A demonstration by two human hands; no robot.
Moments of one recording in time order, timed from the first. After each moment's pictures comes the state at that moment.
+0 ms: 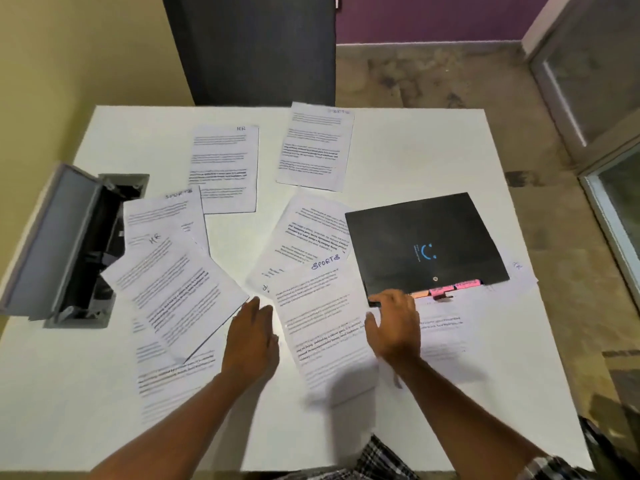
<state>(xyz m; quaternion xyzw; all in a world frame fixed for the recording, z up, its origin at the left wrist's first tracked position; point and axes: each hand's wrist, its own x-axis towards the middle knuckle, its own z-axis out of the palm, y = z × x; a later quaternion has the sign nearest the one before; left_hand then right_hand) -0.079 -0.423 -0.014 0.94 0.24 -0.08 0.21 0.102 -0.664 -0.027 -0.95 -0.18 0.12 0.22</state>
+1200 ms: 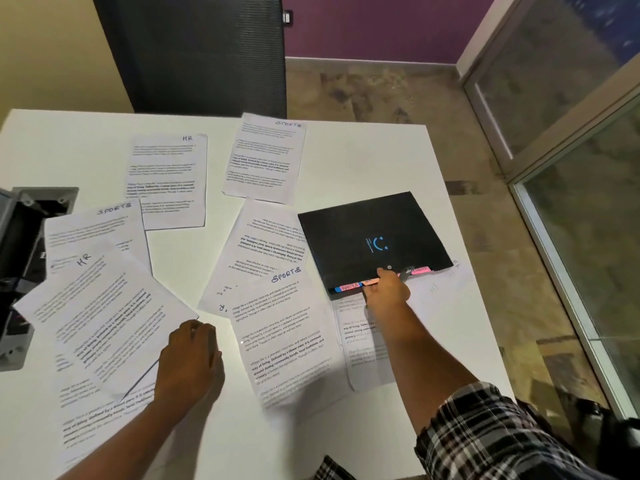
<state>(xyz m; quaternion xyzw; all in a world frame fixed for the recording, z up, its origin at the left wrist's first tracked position) -0.078 -0.409 -0.008 0.94 0.28 -0.13 0.15 0.213 -0.667 -0.008 -0.71 0.32 0.20 0.60</state>
